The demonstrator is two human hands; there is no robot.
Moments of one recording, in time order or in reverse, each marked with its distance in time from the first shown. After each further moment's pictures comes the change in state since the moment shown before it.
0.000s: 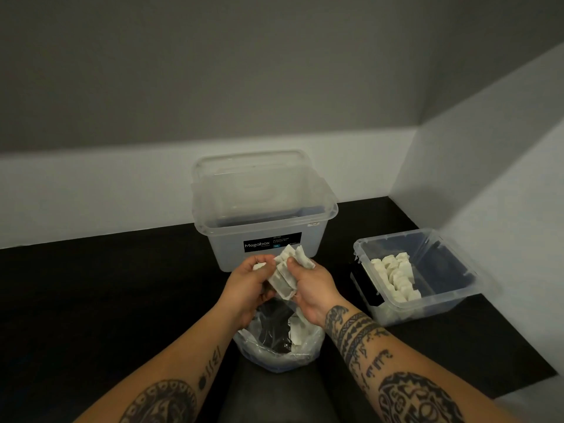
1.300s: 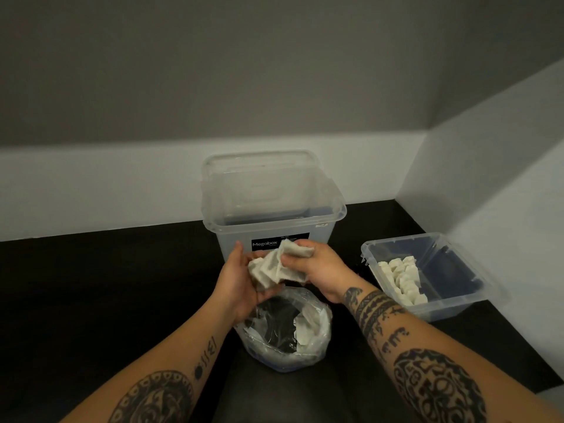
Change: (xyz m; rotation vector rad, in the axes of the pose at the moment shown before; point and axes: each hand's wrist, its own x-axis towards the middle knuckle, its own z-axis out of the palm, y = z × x) left_hand -0.007 0.021 -0.014 -0.286 0.006 -0.178; right_hand 0.009 -0.036 0.000 -0.564 -0.294 -0.240
